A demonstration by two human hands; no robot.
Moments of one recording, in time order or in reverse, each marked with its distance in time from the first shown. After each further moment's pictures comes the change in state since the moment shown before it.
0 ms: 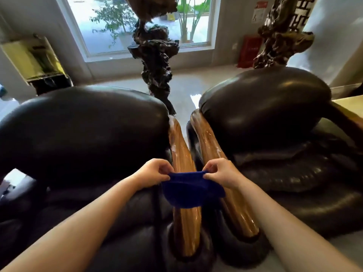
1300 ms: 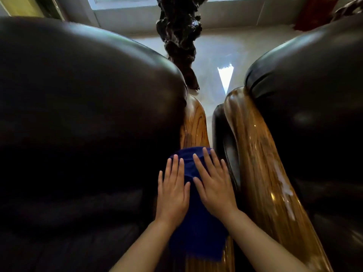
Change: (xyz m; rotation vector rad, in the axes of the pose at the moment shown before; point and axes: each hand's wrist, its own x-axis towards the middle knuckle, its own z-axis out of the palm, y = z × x) left_hand 0.313 -0.229 0.105 0.381 0.524 -0.081; right_hand 0.362 0.172 0.165 -0.417 0.228 -0.360
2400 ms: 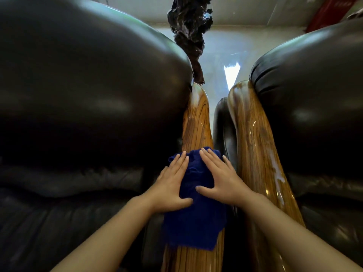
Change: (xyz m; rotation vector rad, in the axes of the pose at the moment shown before) left_hand -0.021 -0.012 -0.029 -0.113 -0.456 0.160; right_hand -0.020 0.024 -0.028 0.182 -0.400 -0.104
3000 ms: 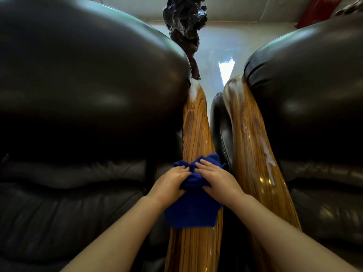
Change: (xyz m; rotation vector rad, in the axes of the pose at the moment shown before) left_hand -0.038 0.022 0.007 0.104 0.094 0.012; right_hand -0.040 -0.037 0.016 -0.171 0.005 -0.009
